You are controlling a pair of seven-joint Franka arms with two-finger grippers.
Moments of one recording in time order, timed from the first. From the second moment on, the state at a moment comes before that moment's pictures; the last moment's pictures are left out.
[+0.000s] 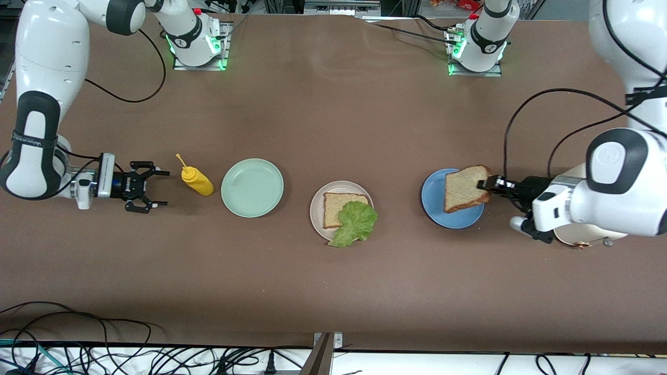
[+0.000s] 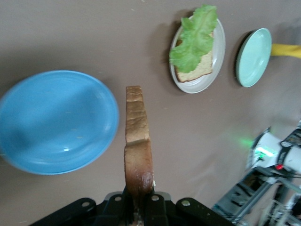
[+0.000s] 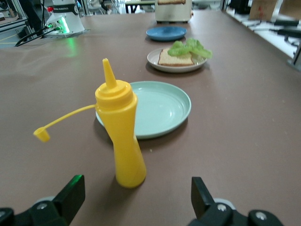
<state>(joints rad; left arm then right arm) -0.08 0.59 0.06 -1.33 -0.61 1.45 0.27 0.23 0.80 -0.69 -1.70 1.23 1.40 -2.53</state>
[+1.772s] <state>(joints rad) -0.40 0.80 0.05 -1.33 -1.09 1.84 0.08 0.44 0.53 -0.76 -1.20 0.49 1.25 -1.04</state>
